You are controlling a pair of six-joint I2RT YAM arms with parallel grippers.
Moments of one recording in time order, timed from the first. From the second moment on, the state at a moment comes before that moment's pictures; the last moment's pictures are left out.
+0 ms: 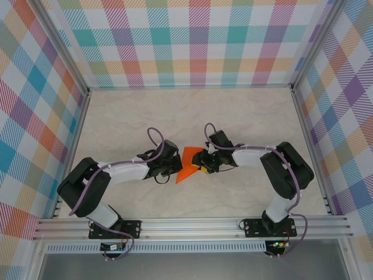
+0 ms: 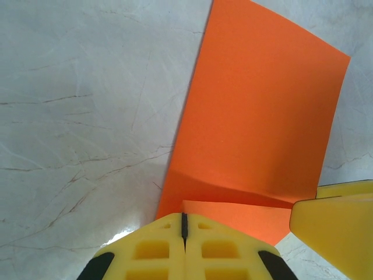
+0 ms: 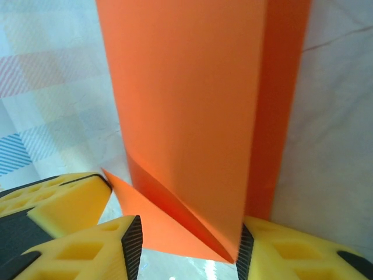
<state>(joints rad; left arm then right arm) -0.71 1.55 0.72 -0.12 0.06 -0.94 0.61 1.73 0.82 -0.07 -0.56 0.98</state>
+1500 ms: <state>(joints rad) -0.71 1.18 0.79 -0.34 -0.03 -0.68 0.64 1.59 1.10 -0.48 -0.35 0.99</state>
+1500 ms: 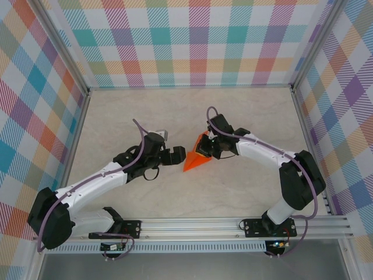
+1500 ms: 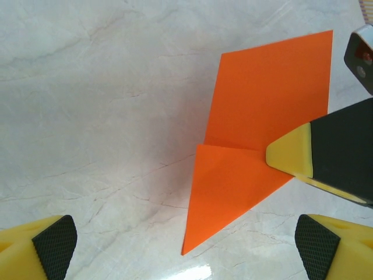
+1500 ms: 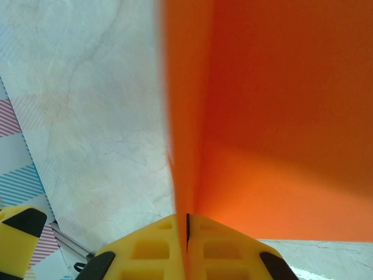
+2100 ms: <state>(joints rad) -0.77 1.31 0.61 0.02 0.05 -0.34 0.65 1.67 1.00 -0.39 -0.38 1.18</state>
